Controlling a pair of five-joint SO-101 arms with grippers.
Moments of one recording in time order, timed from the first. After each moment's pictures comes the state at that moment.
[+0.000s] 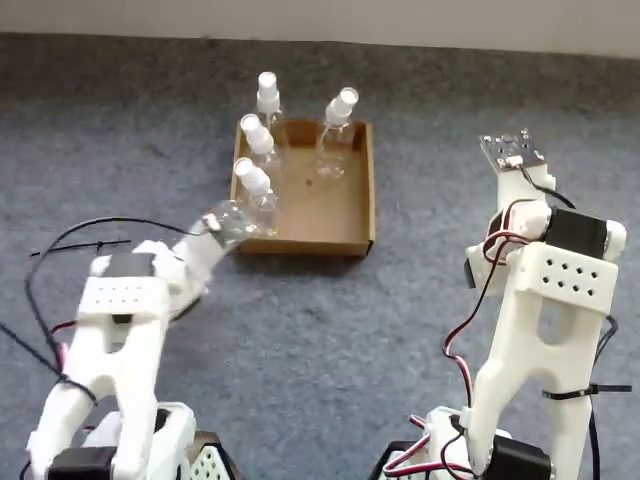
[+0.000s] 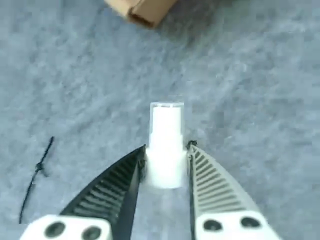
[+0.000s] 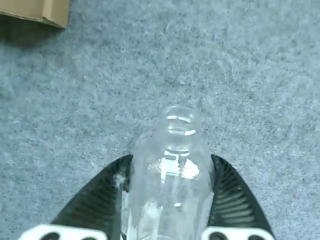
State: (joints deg) left arm -10.2 -30.9 54.2 57.5 -47.8; right arm 11.8 -26.9 15.7 91.9 30.1
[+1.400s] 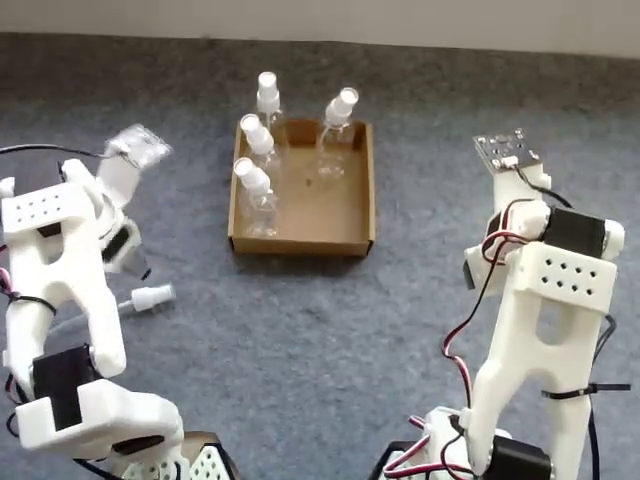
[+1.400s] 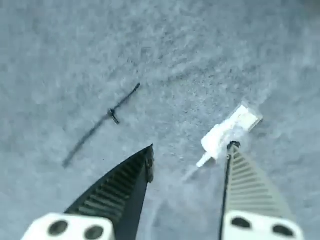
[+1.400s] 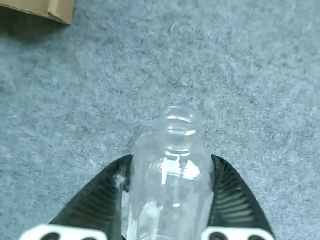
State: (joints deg) left arm -26.2 -1.5 13.6 78.6 -47.7; right arm 10.8 -26.9 15.7 91.9 32.2
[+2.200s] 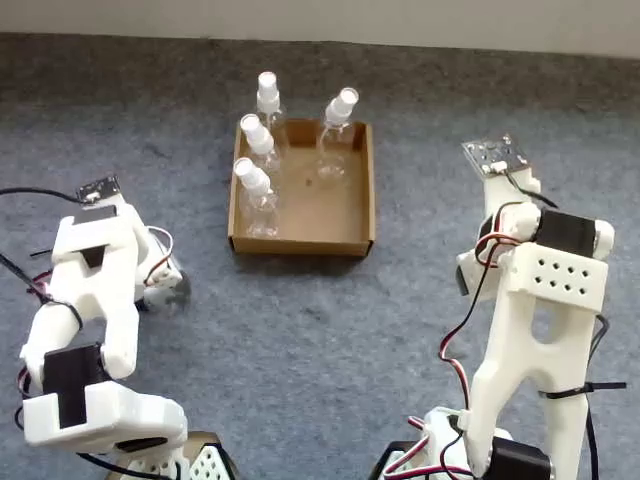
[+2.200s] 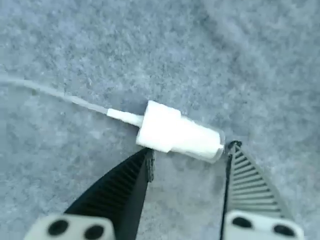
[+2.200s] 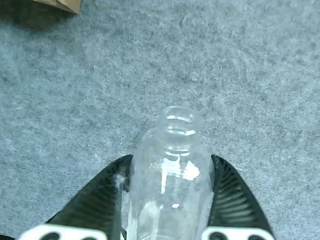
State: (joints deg) left arm -20.4 -1.5 35.2 65.6 21.3; right arm 10.0 -27.2 18.0 91.9 32.2
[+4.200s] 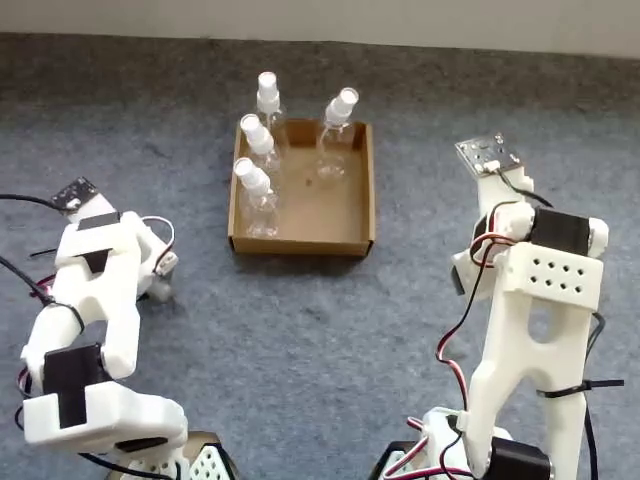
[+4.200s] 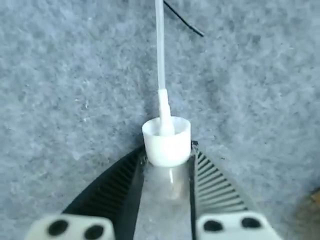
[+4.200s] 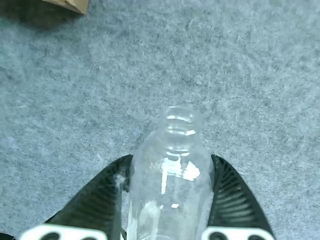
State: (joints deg) left arm -20.2 -1.5 38.1 53.7 38.3; right arm 8.6 -27.2 18.0 91.9 32.4
